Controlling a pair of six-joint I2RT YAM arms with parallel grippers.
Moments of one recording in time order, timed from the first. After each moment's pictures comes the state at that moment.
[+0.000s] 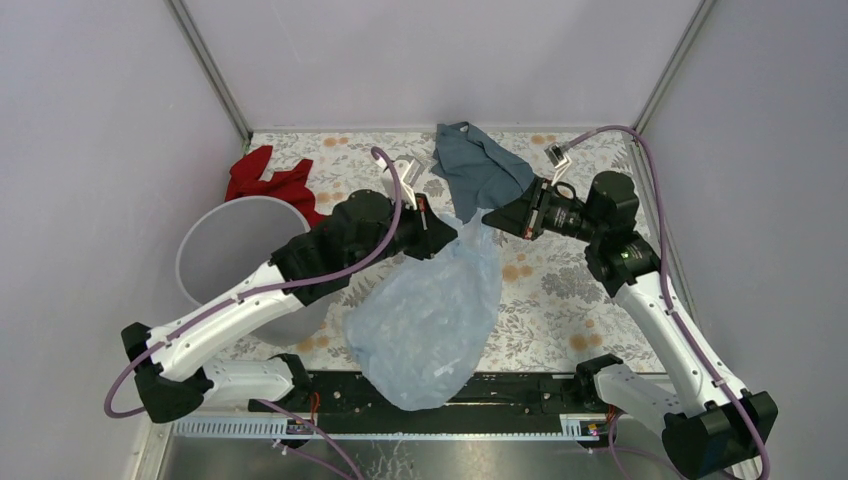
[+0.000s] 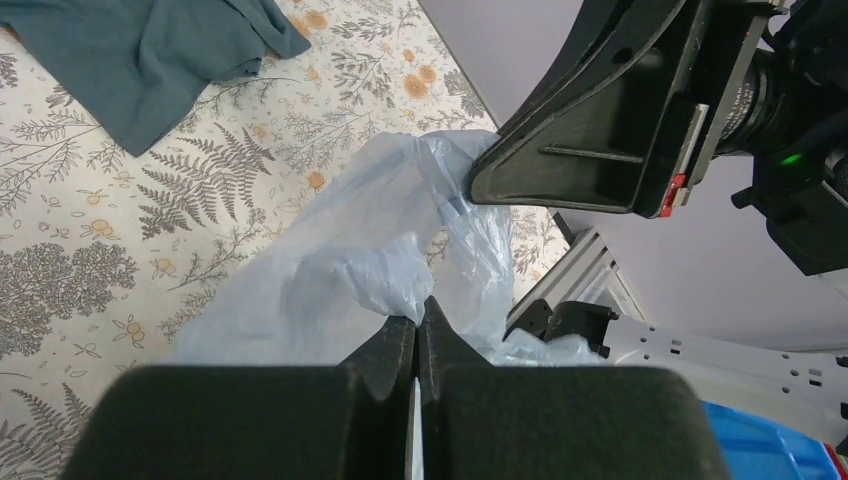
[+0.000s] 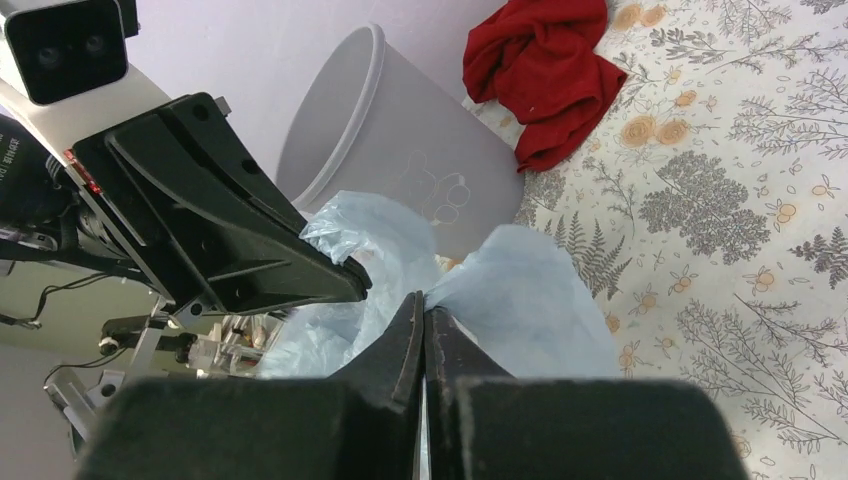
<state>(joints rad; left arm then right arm) -0.97 1.14 1.25 -0.37 -0.06 -0.64 0.31 1.00 0.95 -0.10 -0.81 0.75</state>
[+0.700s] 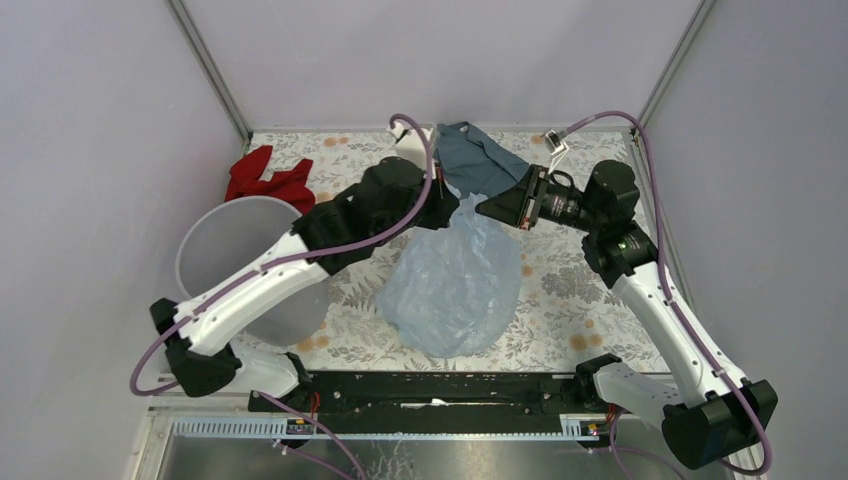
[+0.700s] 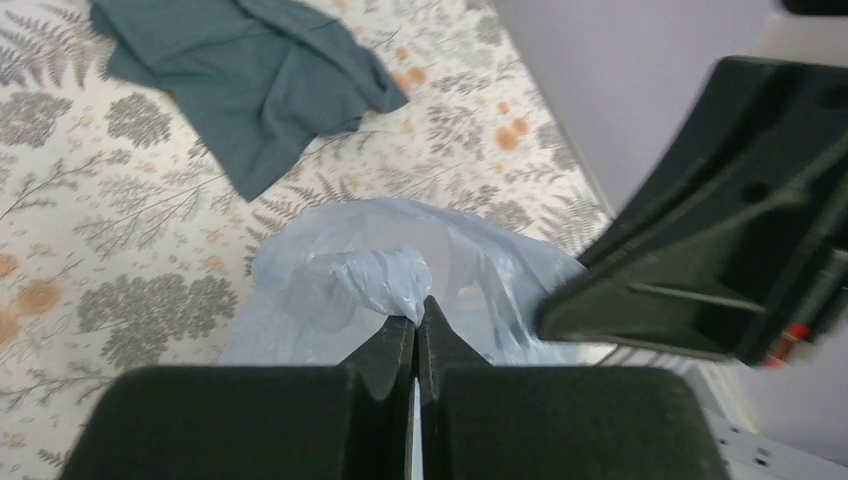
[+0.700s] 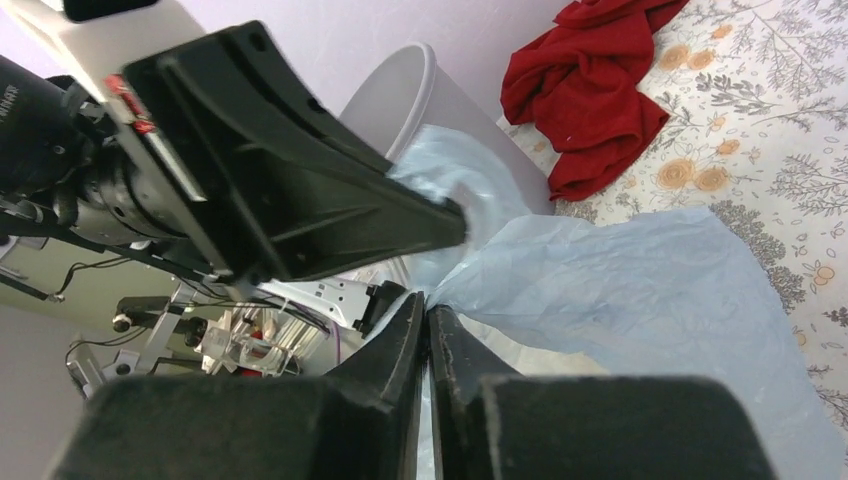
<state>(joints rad) -0.98 1.33 1.55 -0.55 -0.24 -0.57 0.34 1.04 1.02 -0.03 -0.84 0.78</state>
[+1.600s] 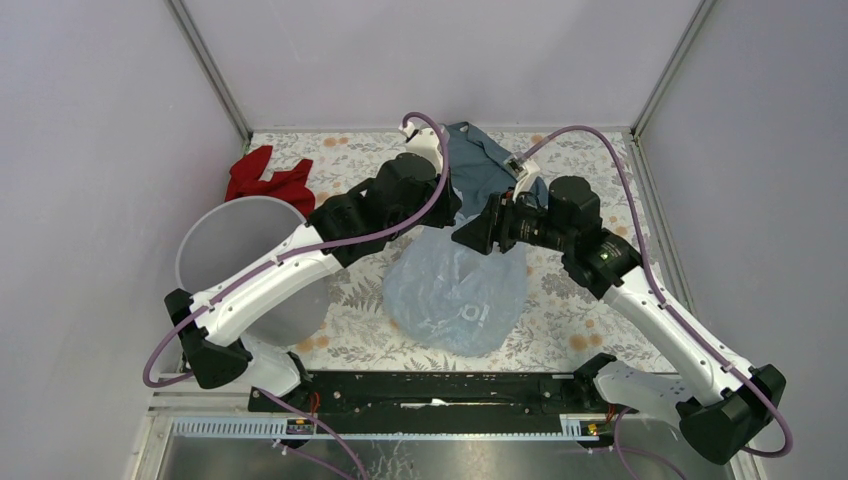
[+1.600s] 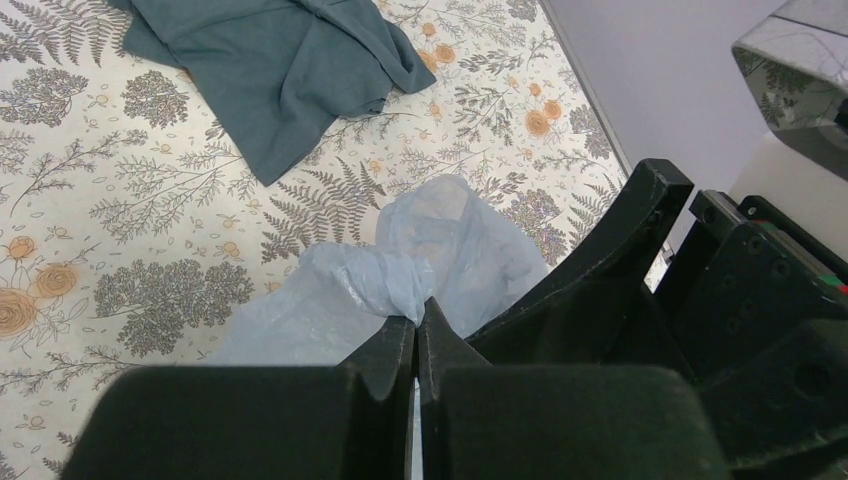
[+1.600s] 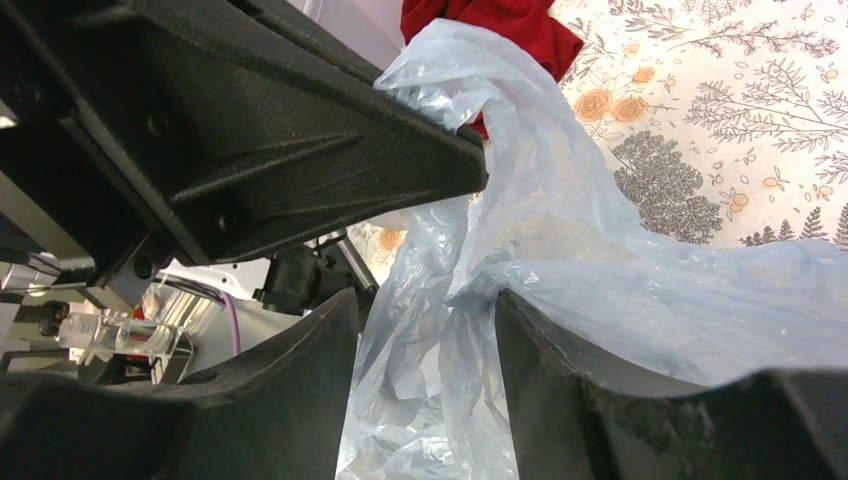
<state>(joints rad) -0.97 1.43 1.61 -0.62 -0.27 -0.57 0.58 1.05 1.03 -0.27 -0.51 0.53</state>
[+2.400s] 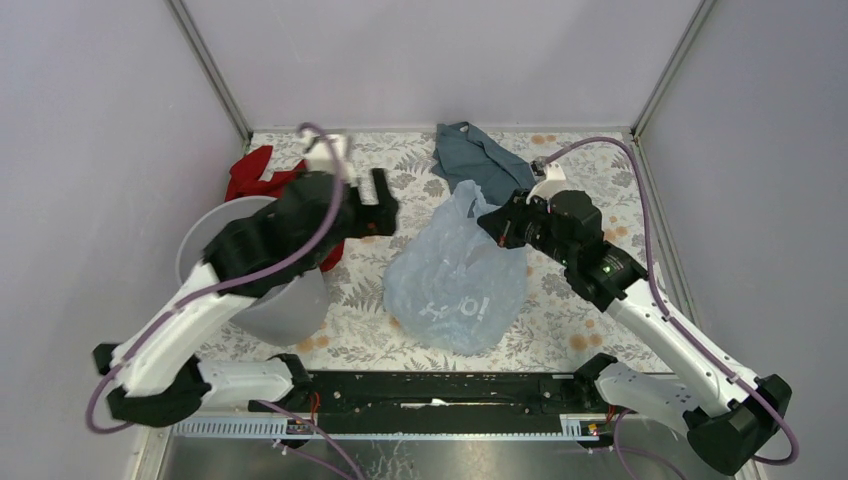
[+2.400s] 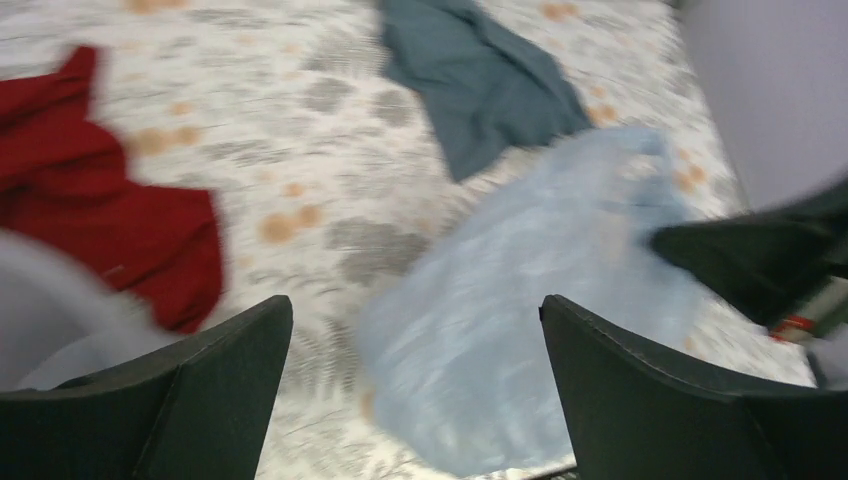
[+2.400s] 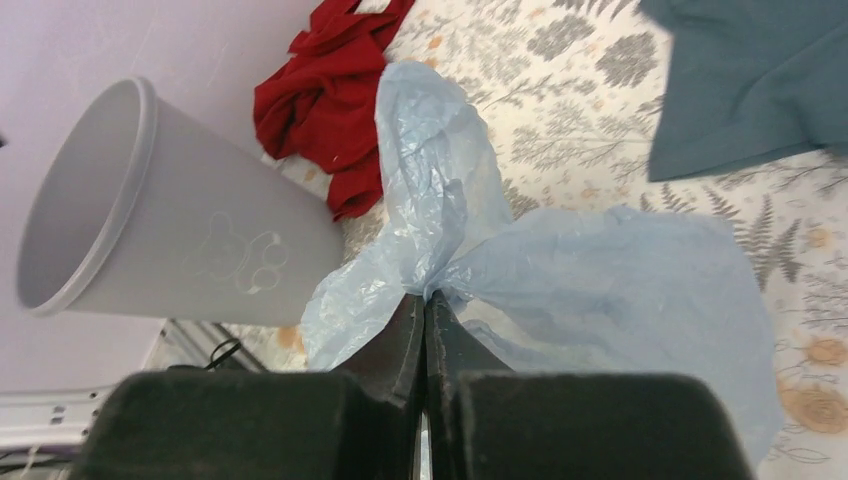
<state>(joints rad) -0.95 1.18 1.61 -0.90 -0.49 -0.54 0.61 0.99 0.94 -0.24 -0.12 0.58</state>
